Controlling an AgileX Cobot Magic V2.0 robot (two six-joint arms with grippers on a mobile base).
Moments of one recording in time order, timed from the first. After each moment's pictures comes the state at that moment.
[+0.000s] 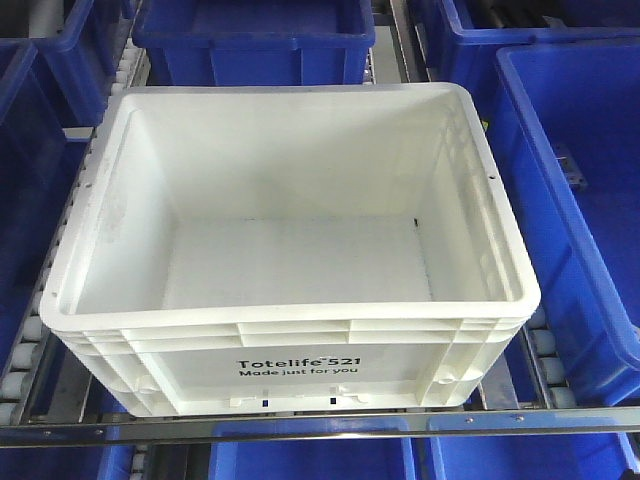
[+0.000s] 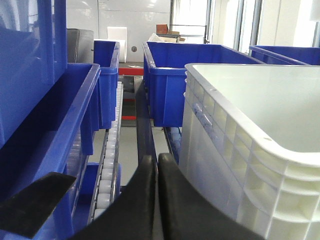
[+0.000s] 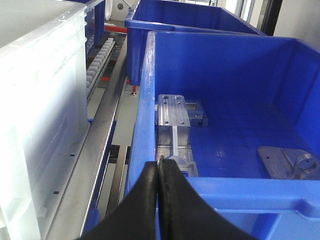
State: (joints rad) left arm -0.03 -0.01 0.03 0.08 -0.02 -0.13; right arm -0.02 -0.01 0.03 -0.01 0.12 -0.13
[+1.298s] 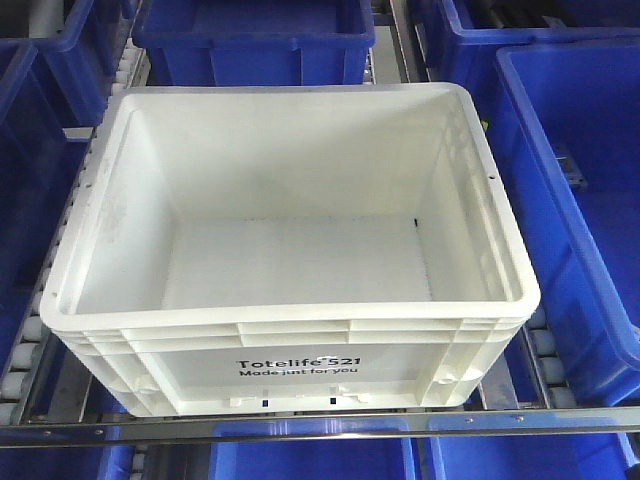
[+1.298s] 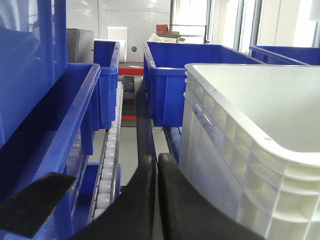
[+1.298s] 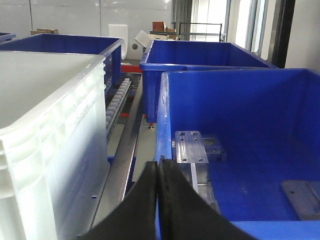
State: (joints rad) left arm -0.03 -0.01 0.03 0.08 -0.02 -0.13; right arm 0.03 -0.01 0.03 -0.06 0.00 -0.01
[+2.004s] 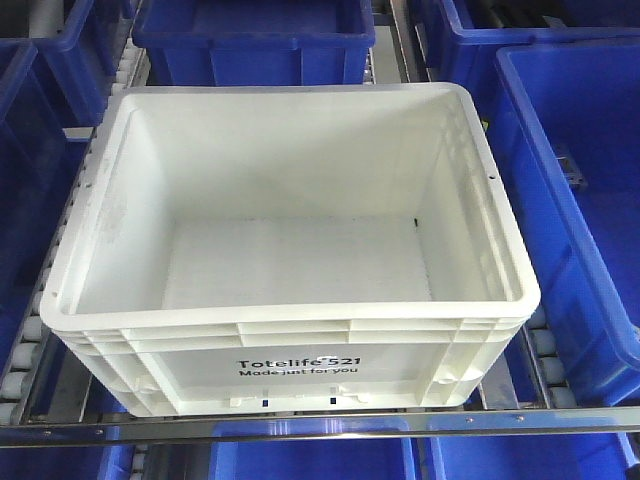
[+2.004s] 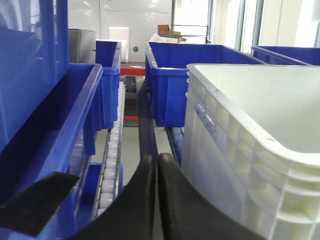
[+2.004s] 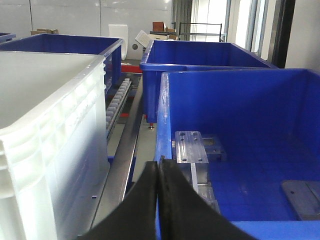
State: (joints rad) left arm -0.01 -0.01 0.03 0.08 -0.02 -0.13; right arm 0.03 -0.01 0.03 -0.06 0.00 -0.01
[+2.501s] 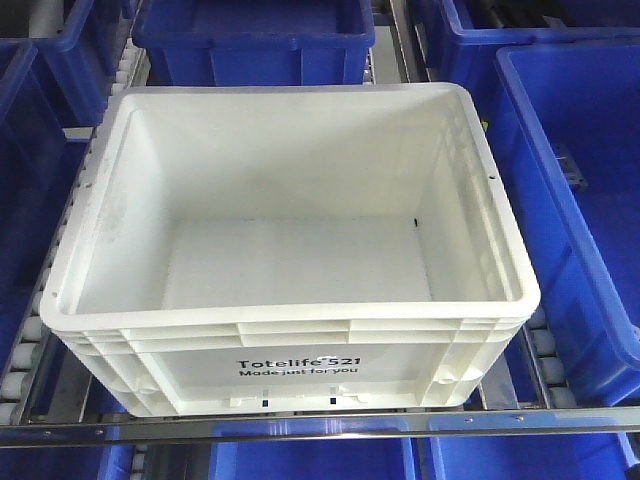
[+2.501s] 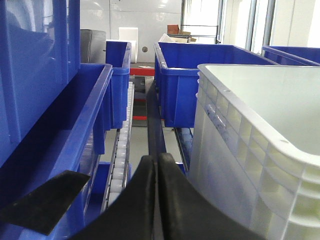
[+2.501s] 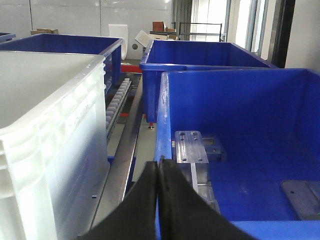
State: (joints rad) left arm 0.01 -0.01 0.03 0.08 -0.02 -0.13; right arm 0.03 -0.01 0.03 -0.06 0.00 -0.01
